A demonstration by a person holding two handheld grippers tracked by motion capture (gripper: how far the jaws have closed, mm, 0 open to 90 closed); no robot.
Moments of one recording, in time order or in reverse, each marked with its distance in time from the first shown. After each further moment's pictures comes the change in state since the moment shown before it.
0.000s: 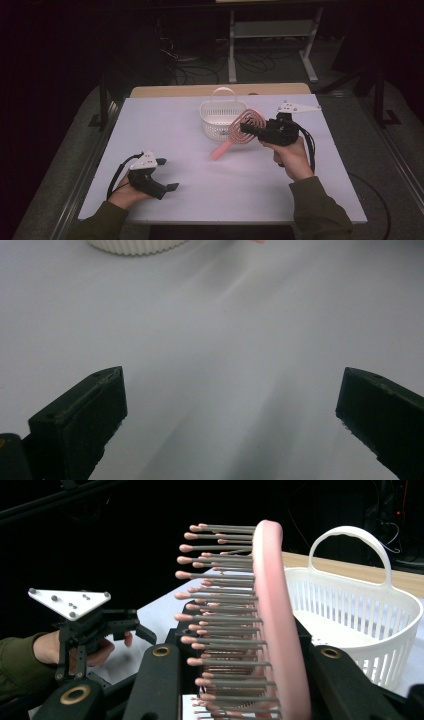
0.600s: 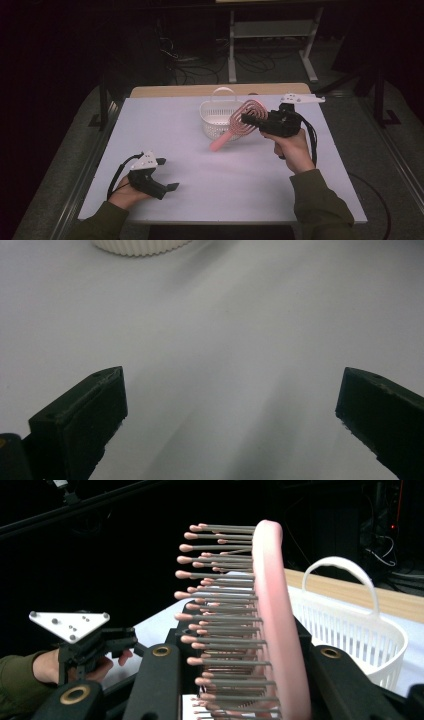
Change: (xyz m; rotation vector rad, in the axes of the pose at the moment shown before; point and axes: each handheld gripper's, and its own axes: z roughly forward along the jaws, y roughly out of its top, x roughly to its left) left arm -0.002 0.001 -0.001 -0.009 0.023 0.014; right arm -0.002 0.022 -0.002 -0.035 -0.003 -0.009
